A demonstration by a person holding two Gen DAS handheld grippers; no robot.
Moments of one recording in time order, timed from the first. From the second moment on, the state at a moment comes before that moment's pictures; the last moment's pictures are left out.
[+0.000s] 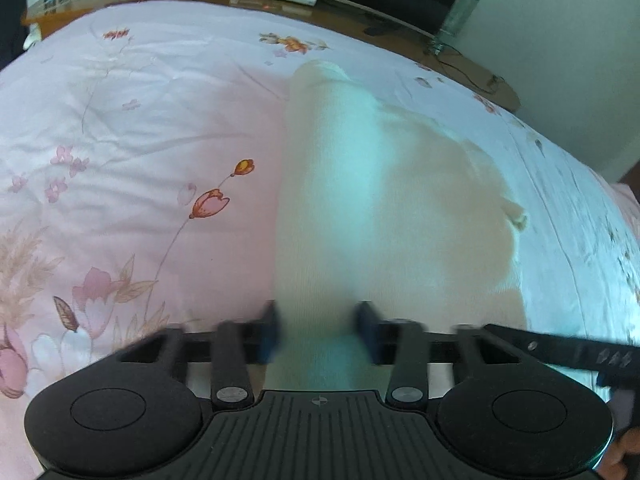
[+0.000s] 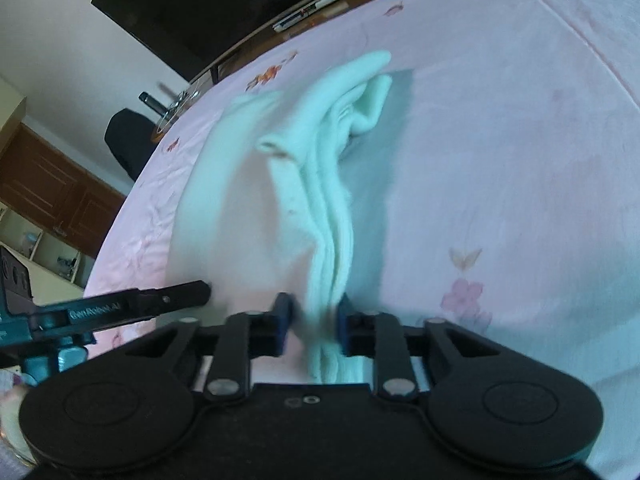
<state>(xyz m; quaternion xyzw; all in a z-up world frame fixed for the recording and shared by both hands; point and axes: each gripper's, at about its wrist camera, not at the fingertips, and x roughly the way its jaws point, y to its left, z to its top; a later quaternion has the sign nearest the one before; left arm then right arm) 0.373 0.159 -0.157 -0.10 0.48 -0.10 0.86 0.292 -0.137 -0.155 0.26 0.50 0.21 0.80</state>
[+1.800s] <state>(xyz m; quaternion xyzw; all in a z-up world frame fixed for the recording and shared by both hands) 0.304 0.144 -0.070 -0.03 0.38 -0.04 0.92 0.220 -0.093 -0.072 0.14 0.38 0.11 0.91</state>
